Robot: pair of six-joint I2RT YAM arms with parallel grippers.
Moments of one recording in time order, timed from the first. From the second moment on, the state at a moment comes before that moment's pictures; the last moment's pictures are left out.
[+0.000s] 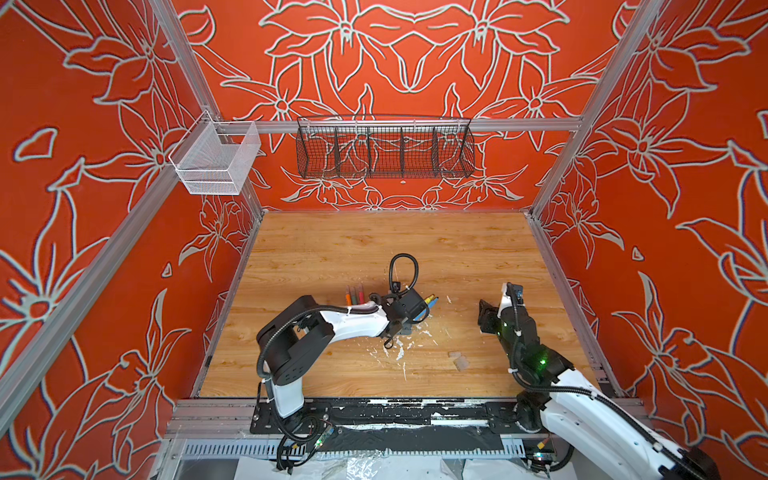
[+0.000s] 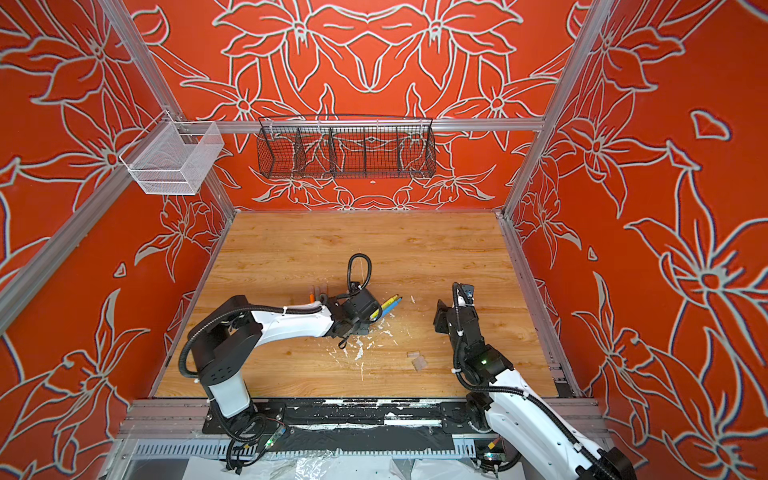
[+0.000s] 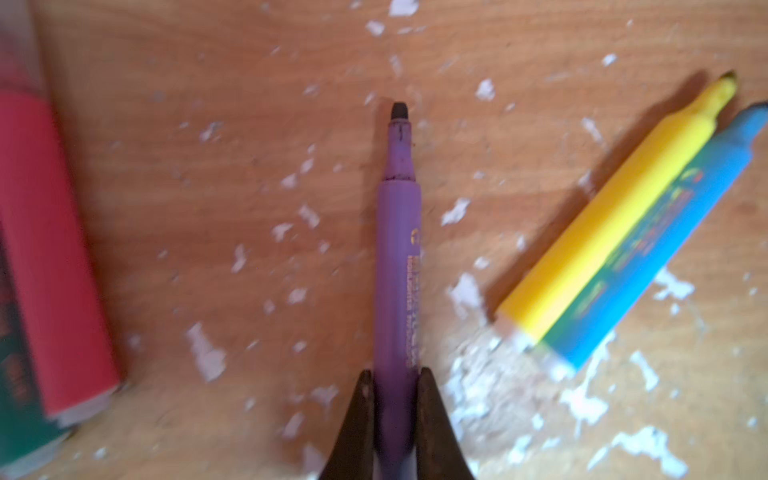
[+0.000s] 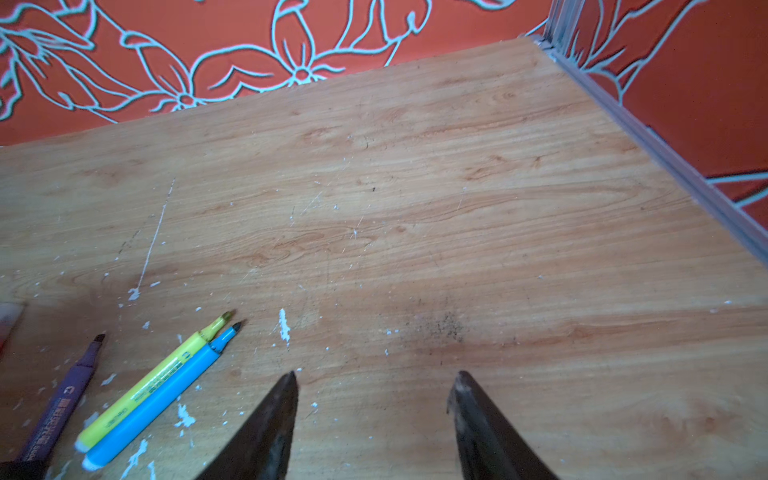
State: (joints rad) left arm -0.88 1.76 1.00 -0.43 -0.30 -0.82; right arm 0.47 0.67 0.28 -0.12 0.41 0.44
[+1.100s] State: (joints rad) left arm -0.88 1.10 0.56 0.09 0.10 -0.57; right arm 0.79 0.77 0.36 0.23 0.02 0.90
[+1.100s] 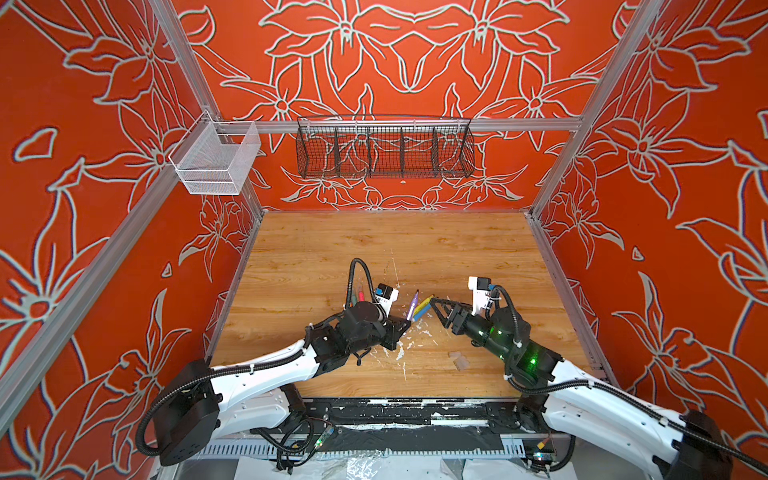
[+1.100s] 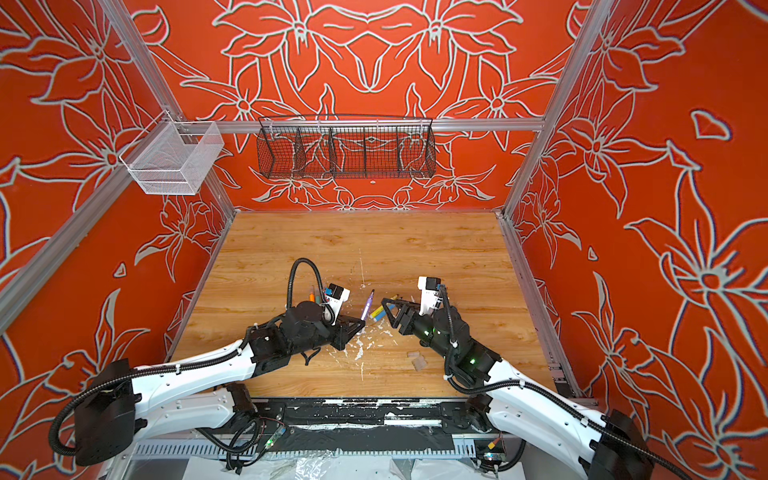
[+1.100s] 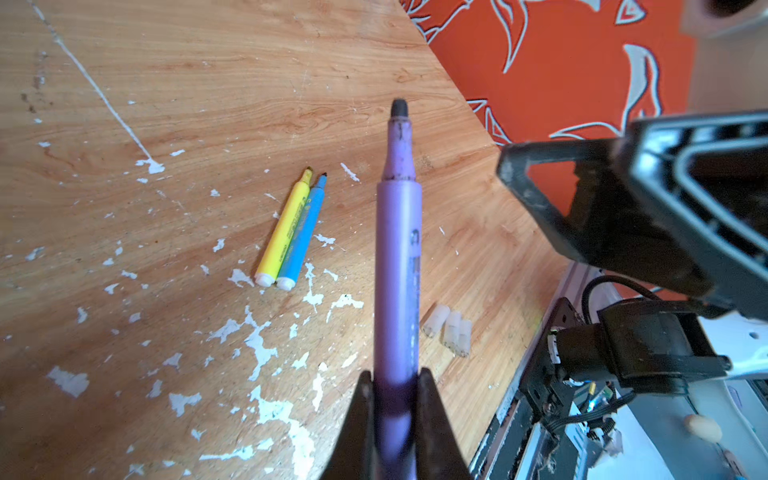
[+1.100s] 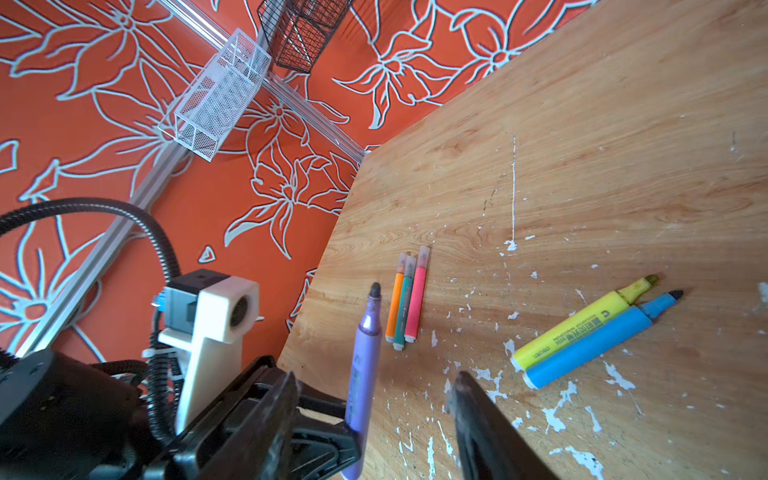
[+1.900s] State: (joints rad) left arm -0.88 1.13 0.59 0.14 0.25 -0.53; right arm 0.88 1.03 0.48 0.36 0.05 0.88
